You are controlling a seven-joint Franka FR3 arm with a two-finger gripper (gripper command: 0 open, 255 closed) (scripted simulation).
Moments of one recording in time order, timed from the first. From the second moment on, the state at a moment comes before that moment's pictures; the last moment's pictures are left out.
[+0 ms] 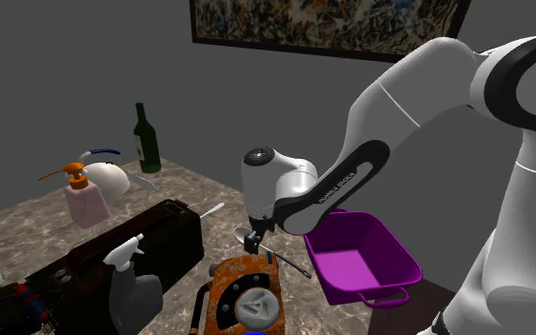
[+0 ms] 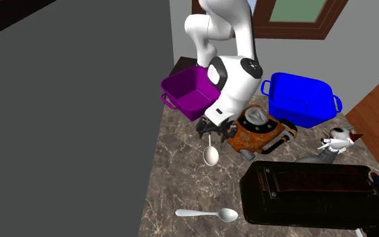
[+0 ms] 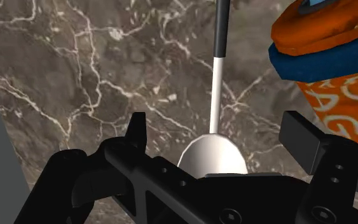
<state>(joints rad) 0.03 0.19 0.30 -2.32 -0.48 2.48 0.49</state>
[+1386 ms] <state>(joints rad) 0.05 0.23 0.27 -2.34 -0.54 2.65 0.53</state>
